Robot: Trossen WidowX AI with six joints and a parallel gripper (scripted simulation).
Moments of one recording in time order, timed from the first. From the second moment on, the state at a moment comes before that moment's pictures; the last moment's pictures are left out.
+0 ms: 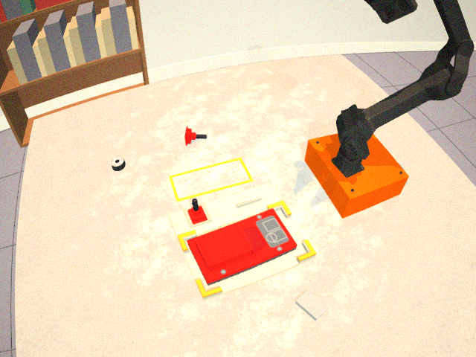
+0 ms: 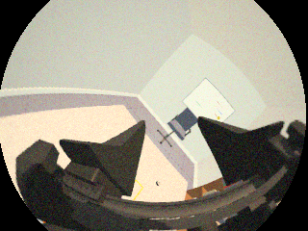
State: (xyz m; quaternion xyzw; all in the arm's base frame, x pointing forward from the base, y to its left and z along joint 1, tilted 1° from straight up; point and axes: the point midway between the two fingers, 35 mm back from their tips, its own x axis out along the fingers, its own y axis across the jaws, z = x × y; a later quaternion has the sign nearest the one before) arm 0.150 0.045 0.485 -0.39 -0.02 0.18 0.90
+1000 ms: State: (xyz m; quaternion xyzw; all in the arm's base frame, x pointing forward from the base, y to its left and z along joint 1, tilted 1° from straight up) arm 0.342 0.005 0.272 -0.03 0.41 0.17 0.89
